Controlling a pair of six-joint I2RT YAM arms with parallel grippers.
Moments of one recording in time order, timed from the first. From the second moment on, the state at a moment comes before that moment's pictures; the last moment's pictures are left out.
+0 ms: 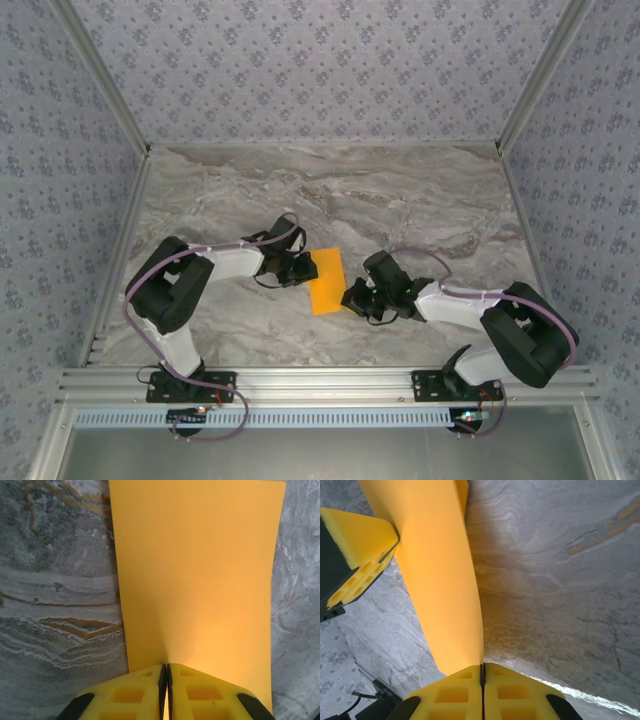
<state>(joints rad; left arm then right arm) -0.66 1.78 0.92 -0.20 0.36 -0.85 0.73 1.39 0.49 0.00 -0.36 1.19</state>
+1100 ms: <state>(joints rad) -0.62 1.80 0.97 -0.22 0.28 -0.76 0.78 1.62 0.71 0.04 -0.34 1.14</state>
